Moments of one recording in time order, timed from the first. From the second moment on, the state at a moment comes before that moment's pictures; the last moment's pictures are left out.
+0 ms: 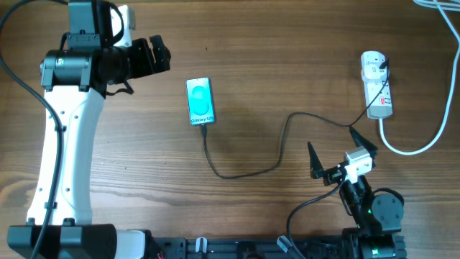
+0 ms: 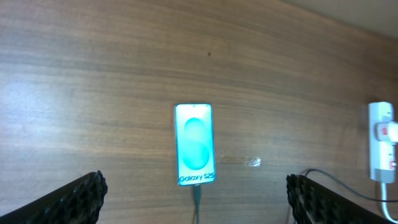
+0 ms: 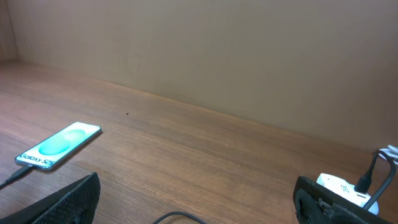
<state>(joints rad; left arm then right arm) -0.02 1.57 1.65 -1.05 0.21 -0.25 0.07 0.02 0.01 0.02 -0.26 -0.15</state>
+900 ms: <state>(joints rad) -0.04 0.39 0.29 0.07 0.18 -0.07 0.07 0.01 0.01 0.02 -0.25 -0.14</state>
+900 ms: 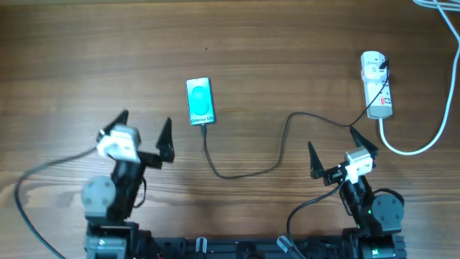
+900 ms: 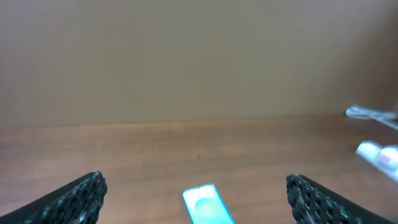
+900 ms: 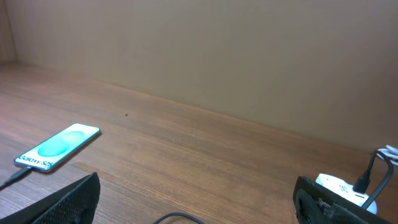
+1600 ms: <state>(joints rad) -0.04 0.02 0.01 -0.07 0.12 -0.01 0.07 0.01 0.01 0.02 -0.25 -0.14</state>
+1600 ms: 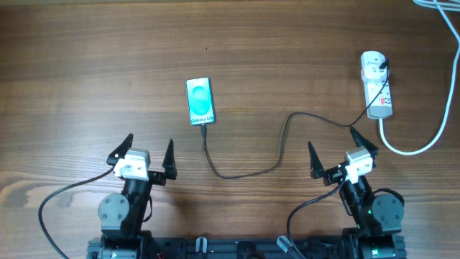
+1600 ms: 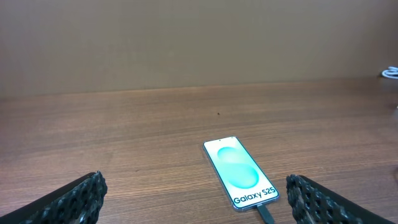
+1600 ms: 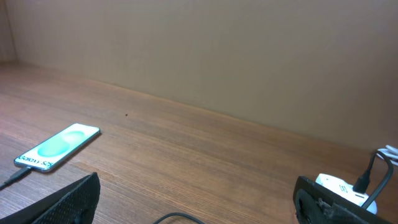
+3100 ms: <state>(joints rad) -0.04 0.01 0.01 -0.07 0.12 -0.01 0.07 0.01 0.01 0.02 -0.25 -0.14</state>
